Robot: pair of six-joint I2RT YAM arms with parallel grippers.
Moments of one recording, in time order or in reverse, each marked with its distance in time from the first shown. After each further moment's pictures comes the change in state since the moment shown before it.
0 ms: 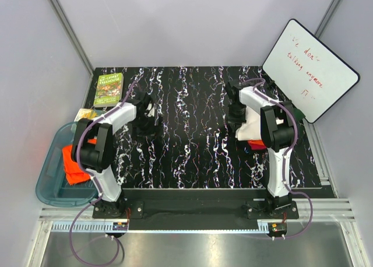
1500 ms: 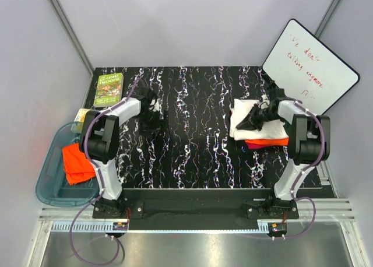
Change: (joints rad) left arm 0.000 0.146 0.126 0.061 0.135 -0.037; right arm -0.378 -0.287 -0.484 0.414 -0.892 0.063
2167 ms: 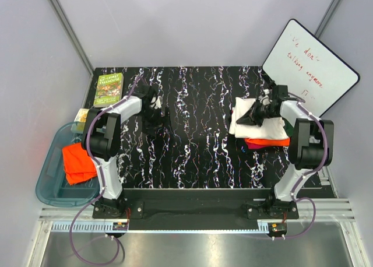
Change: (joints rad) left arm 0.003 0.035 0.033 0.016 0.038 -0.015; right arm 0.000 -0.115 0.054 0.000 0.004 0.016
